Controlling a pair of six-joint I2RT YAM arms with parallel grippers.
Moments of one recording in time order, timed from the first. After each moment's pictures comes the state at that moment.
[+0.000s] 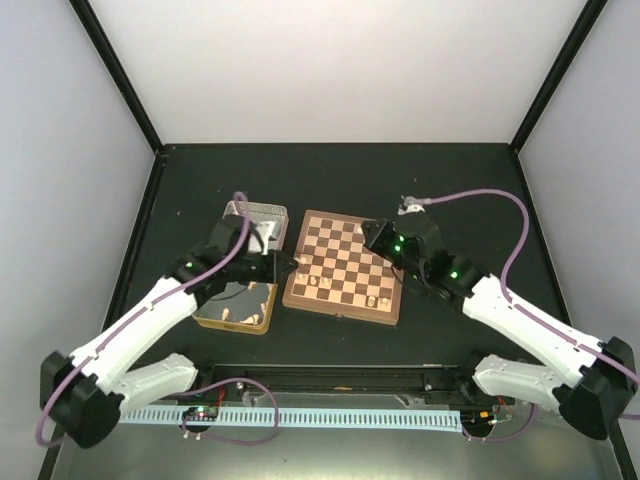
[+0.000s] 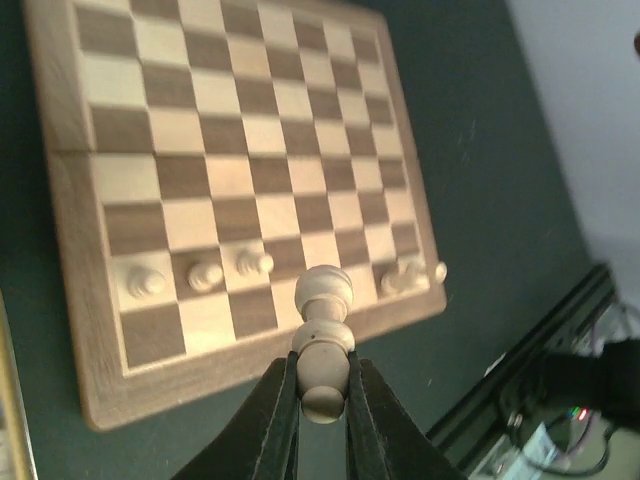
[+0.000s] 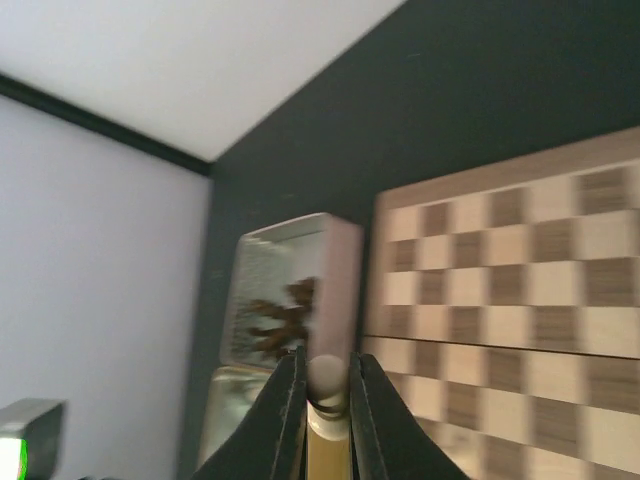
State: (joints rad) left arm -0.51 0.97 0.78 -0.50 0.40 -0.56; right arm 0.77 1.10 0.90 -0.21 0.13 1.06
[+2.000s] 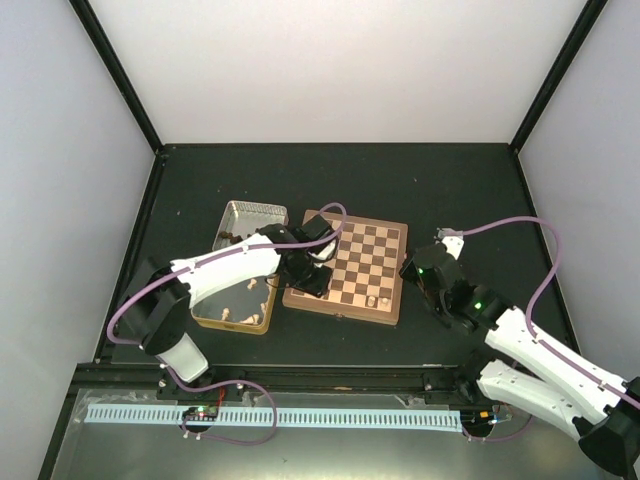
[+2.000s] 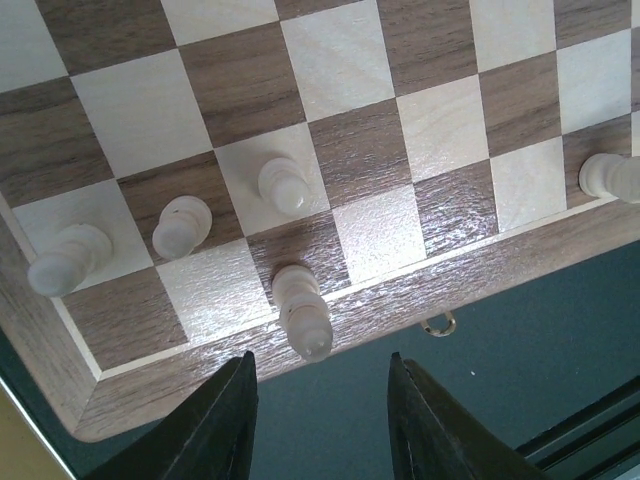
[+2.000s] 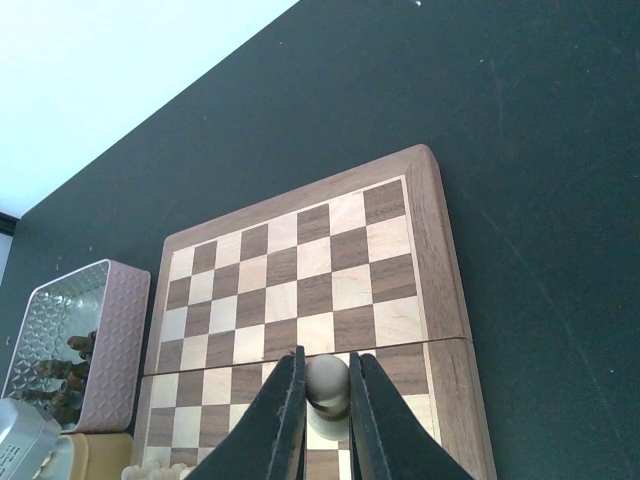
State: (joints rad) left arm -0.83 1.63 1.18 -0.85 0.13 -0.45; right arm 0.75 0.82 0.65 -0.46 0.46 0.99
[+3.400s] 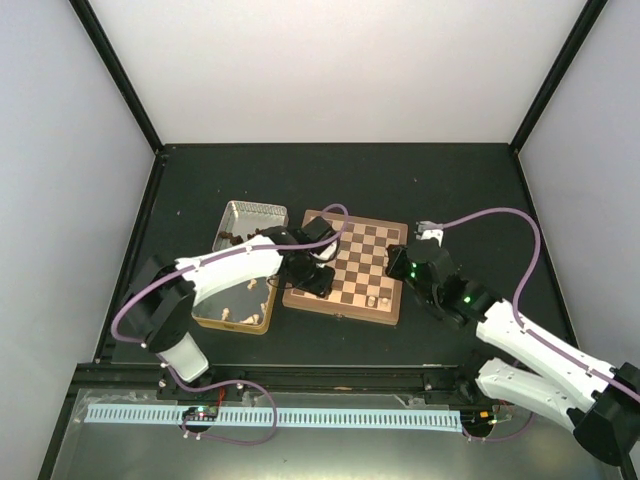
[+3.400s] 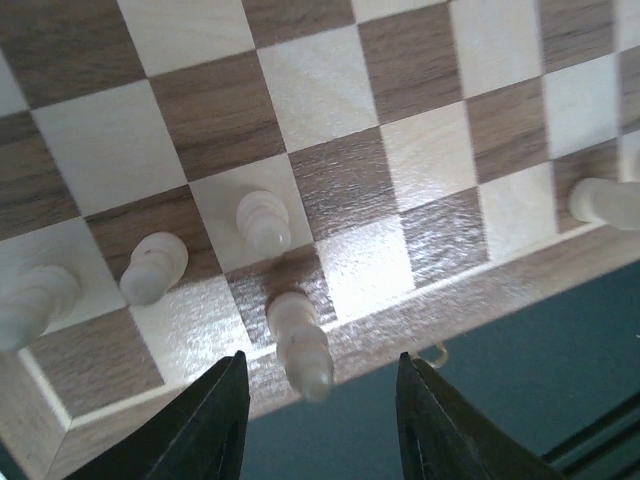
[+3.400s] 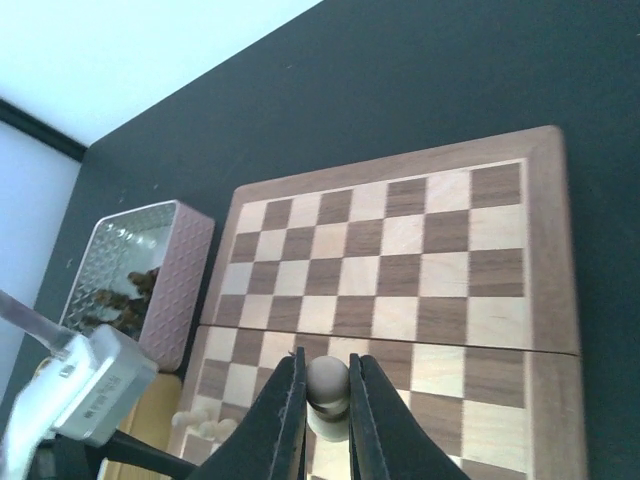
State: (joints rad) left arm -0.83 1.67 1.15 -0.77 0.15 -0.44; right arm 0.75 0.89 0.64 -0.32 0.33 0.87
